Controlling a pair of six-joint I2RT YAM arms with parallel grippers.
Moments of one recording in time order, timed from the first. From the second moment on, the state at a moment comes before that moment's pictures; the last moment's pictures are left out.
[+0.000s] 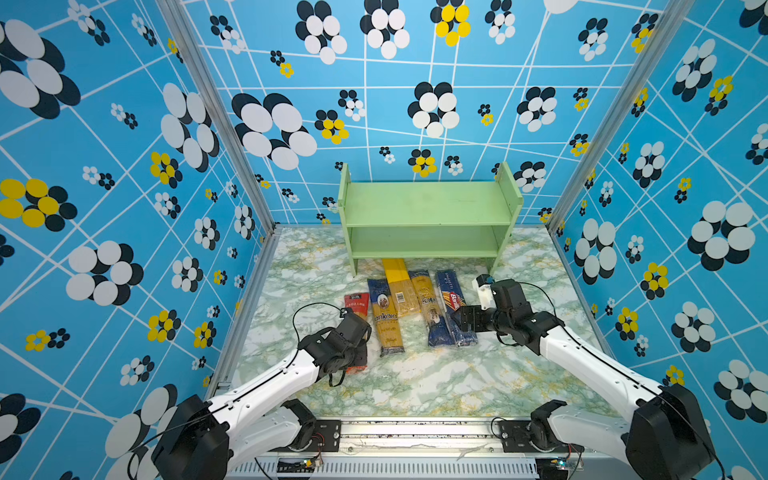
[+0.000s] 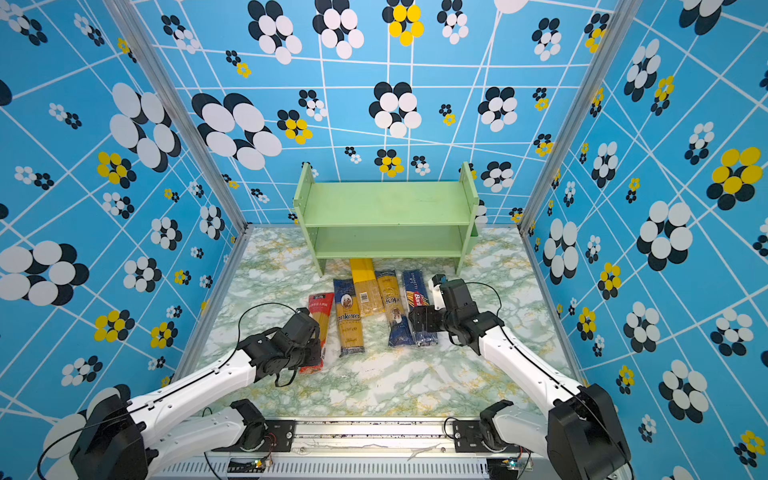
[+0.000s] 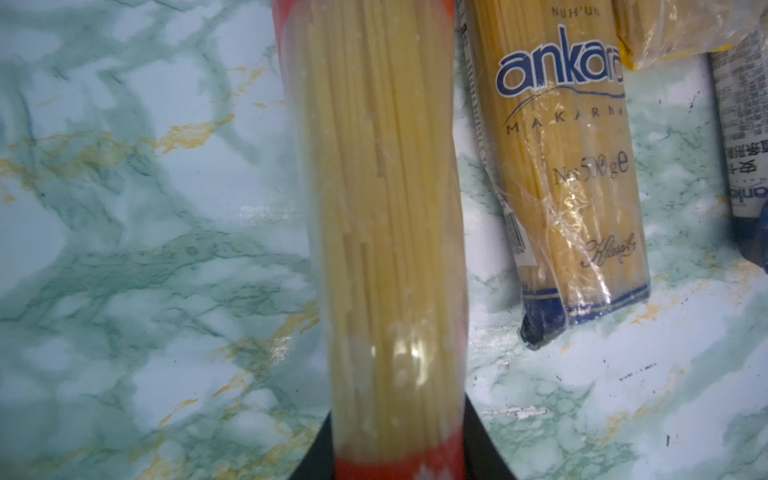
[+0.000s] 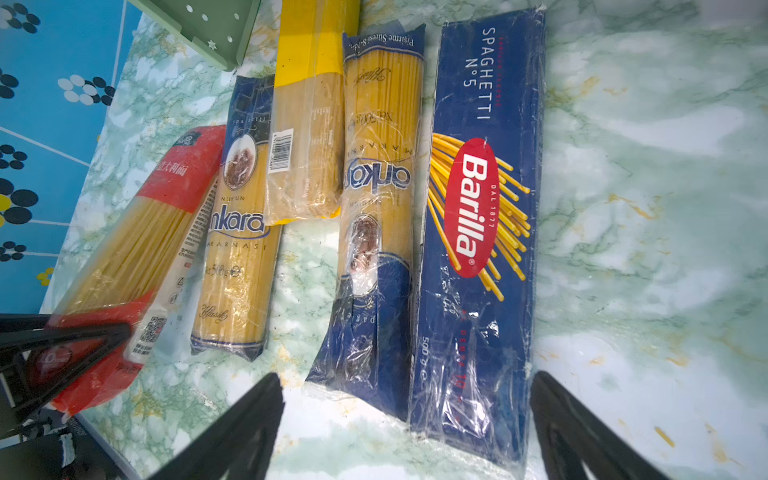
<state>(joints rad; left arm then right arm) -0.67 1.05 0.58 -0.64 -0.13 -0.68 0.44 1.19 0.72 -0.37 -0.17 0.34</state>
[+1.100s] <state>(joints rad) -0.65 0.82 0.72 -0.83 0.01 -0.69 0.44 1.22 0.72 -0.37 -0.16 0.34</state>
